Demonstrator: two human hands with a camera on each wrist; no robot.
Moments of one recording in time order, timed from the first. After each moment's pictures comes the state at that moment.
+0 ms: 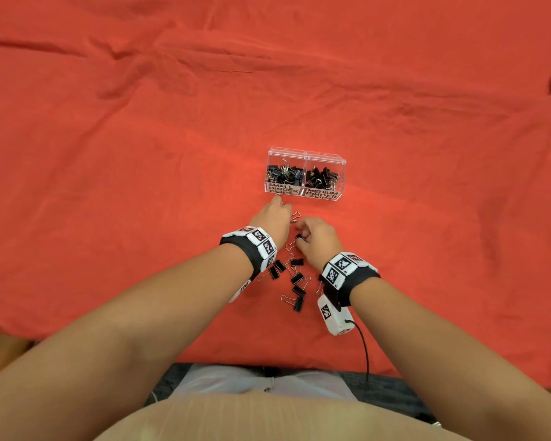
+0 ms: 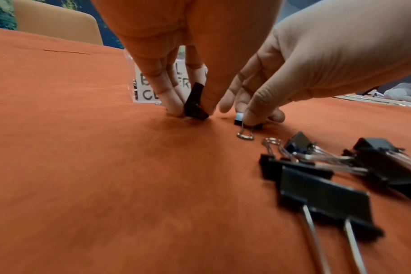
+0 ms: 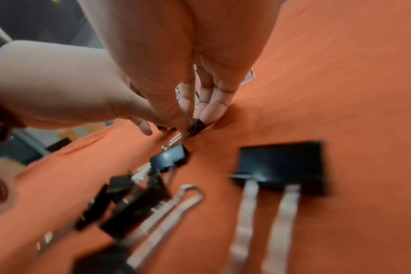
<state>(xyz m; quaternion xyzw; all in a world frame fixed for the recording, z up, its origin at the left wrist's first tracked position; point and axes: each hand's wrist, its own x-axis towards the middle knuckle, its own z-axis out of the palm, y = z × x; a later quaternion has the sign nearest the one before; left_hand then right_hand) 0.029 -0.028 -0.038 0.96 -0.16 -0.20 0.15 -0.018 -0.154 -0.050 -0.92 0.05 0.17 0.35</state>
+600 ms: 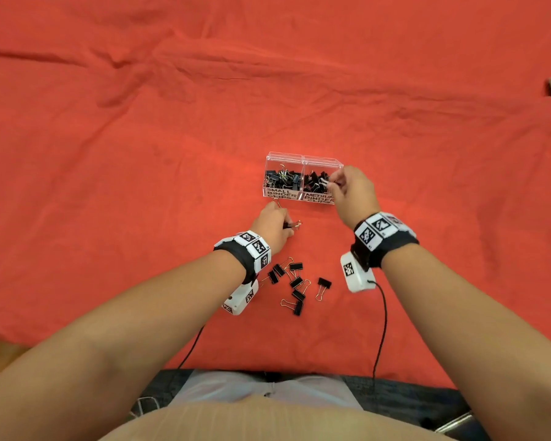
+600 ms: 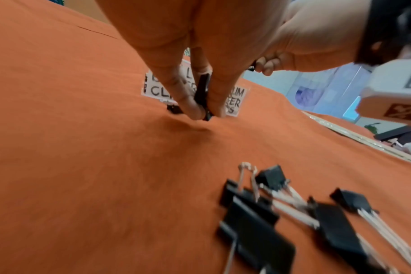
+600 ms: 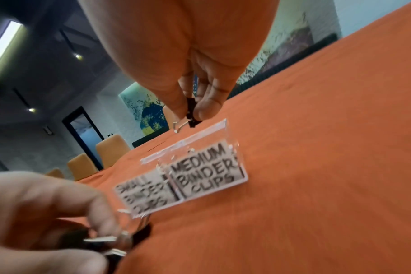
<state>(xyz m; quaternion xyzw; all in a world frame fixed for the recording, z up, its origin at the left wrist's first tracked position) 0.028 -0.026 -0.032 0.92 -0.07 -0.25 0.28 0.044 -0.202 0.012 -0.93 0.09 0.02 0.35</state>
